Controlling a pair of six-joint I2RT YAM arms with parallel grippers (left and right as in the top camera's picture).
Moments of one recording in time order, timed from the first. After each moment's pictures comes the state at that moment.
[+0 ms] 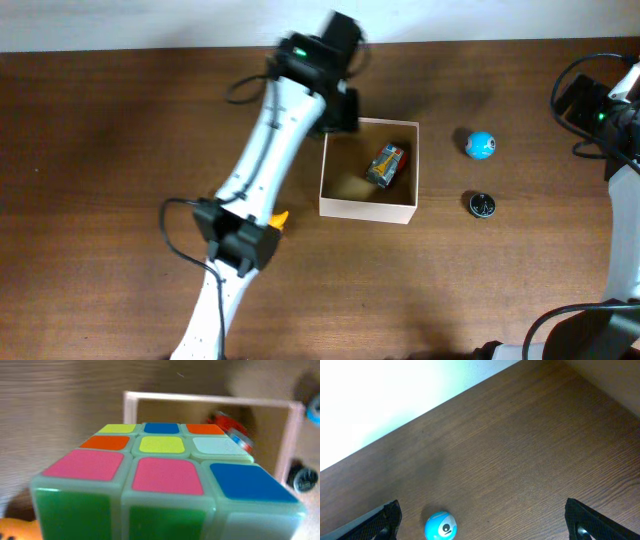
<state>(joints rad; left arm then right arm) -0.55 2.50 2.84 -1.64 0.06 -0.48 -0.43 1.57 1.45 -0.56 -0.05 0.18</state>
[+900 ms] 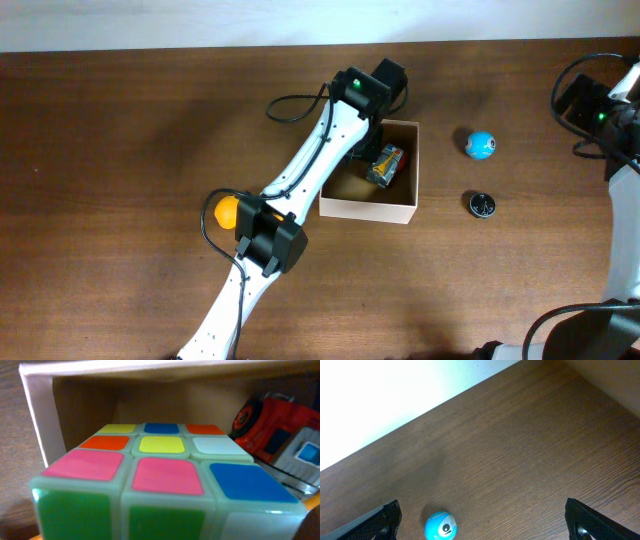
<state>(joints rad) -0.65 2.67 2.82 -1.61 -0.13 -0.47 -0.43 1.57 1.45 -0.56 -0.05 0.18</state>
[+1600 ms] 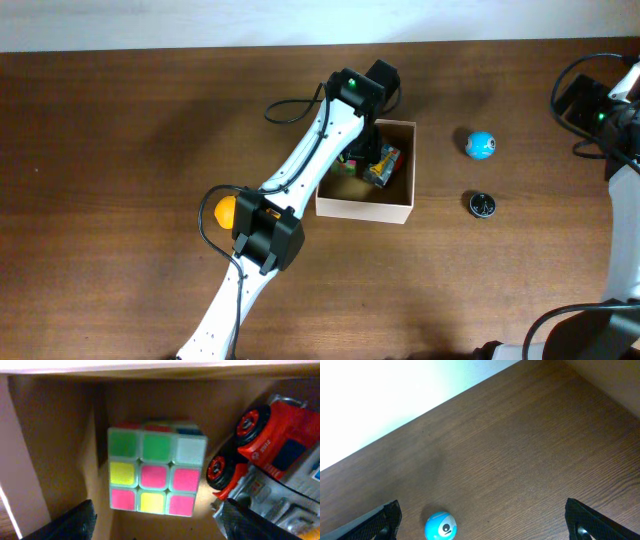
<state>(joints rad) -0.63 2.67 2.75 -1.56 -0.09 -0.48 -0.43 1.57 1.45 -0.56 -0.05 0.18</state>
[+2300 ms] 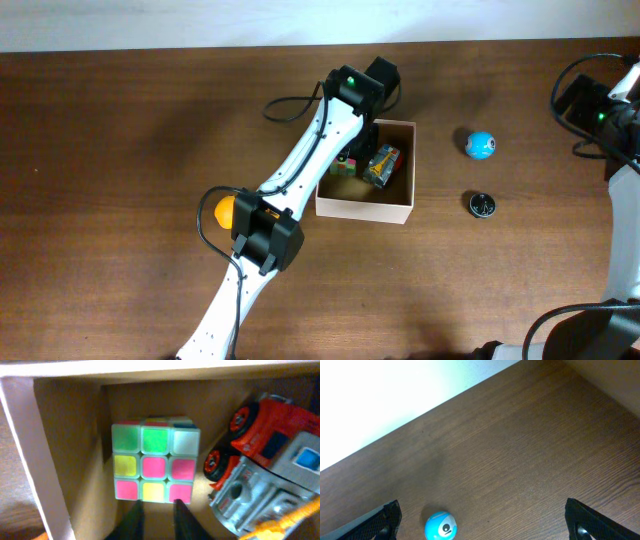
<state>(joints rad) -0.63 2.66 2.78 -1.59 -0.08 -0.46 -0.43 1.57 1.45 -0.56 -0.05 0.18</state>
